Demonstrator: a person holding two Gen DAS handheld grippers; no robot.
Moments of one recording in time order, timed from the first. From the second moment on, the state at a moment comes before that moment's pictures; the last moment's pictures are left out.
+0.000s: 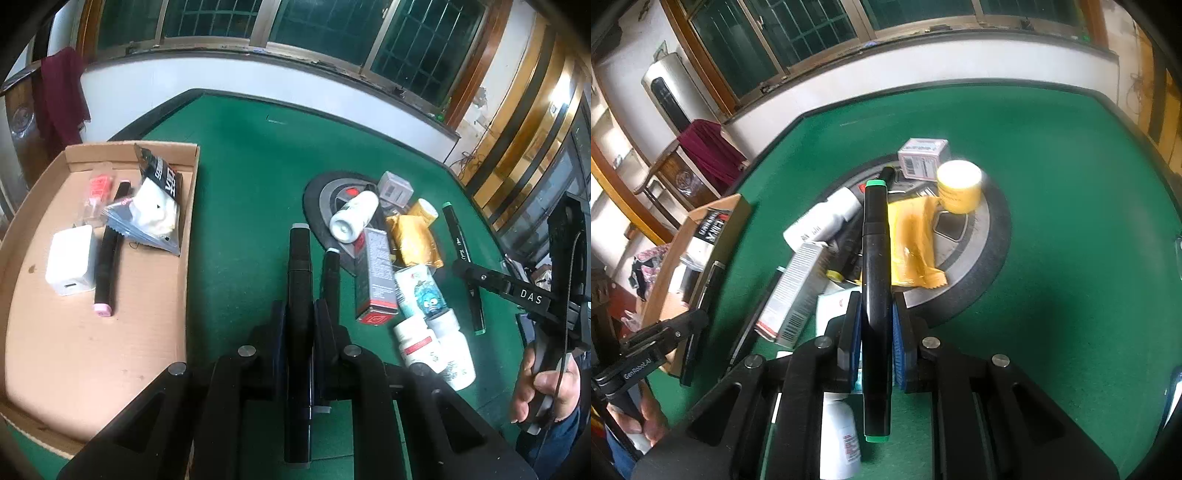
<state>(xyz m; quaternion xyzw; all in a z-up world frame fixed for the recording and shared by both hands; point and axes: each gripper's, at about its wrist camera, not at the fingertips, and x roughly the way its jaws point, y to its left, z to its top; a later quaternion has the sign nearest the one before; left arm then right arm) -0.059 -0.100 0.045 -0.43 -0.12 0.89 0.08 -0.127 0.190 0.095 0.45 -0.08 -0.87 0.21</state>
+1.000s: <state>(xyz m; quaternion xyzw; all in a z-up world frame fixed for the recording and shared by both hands) -0.037 -0.262 0.067 -0.38 -0.19 0.90 -0.01 -0.097 0.017 0.138 0.47 -0.06 -0.80 0.36</state>
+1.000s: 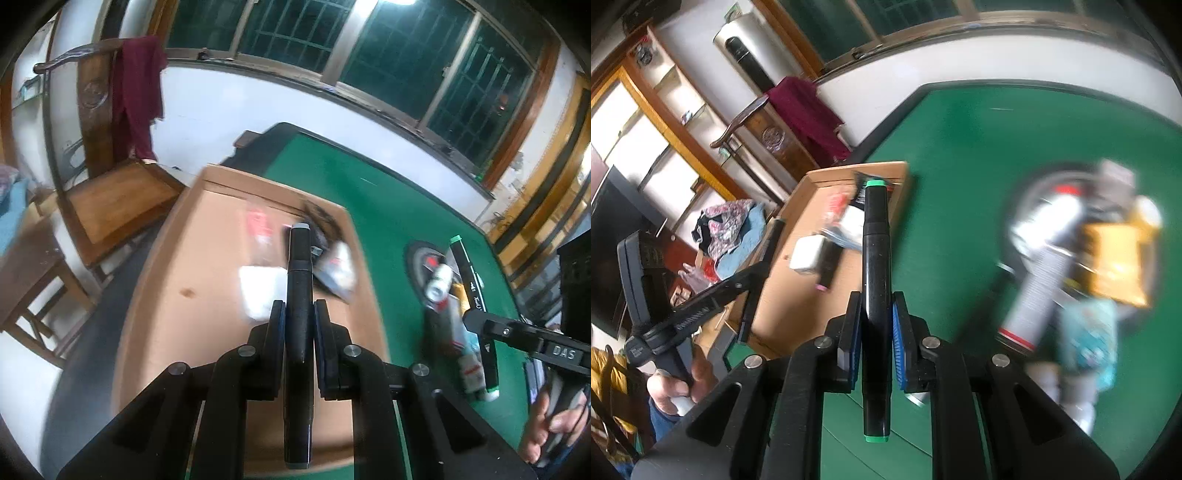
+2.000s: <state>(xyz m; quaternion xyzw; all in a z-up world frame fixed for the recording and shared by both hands) -0.112 -0.350 0.019 -0.46 -0.22 0.86 -0.03 -0.174 -0.161 0.094 0.54 -0.02 -0.78 0.33</state>
